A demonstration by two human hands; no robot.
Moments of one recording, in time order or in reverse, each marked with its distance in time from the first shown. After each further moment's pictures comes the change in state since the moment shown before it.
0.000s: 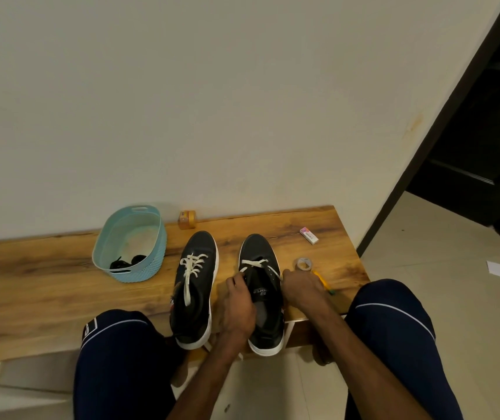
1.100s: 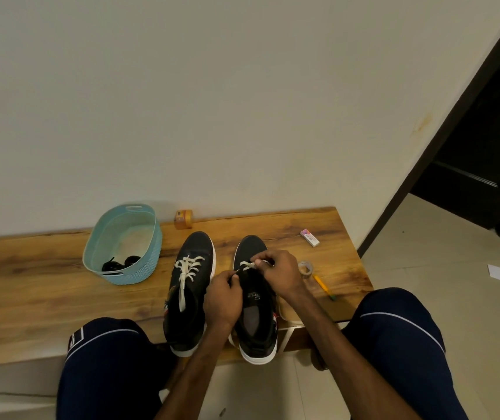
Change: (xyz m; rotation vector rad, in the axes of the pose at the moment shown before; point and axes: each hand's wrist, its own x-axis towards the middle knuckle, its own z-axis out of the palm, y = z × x) left_hand 0.030 -0.009 -0.012 -0.307 0.121 -0.179; right_hand 0.025 -0.024 -0.011 0.992 0.336 -0.088
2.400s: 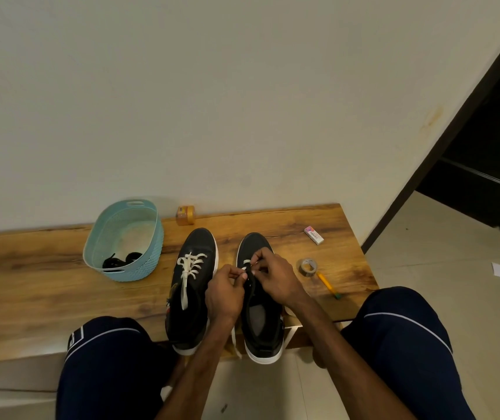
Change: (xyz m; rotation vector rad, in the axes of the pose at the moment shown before) left_hand 0.010 -0.005 0.004 -0.047 0.013 0.007; right_hand -0.001 0.007 0.014 -0.147 -0.177 -0.096
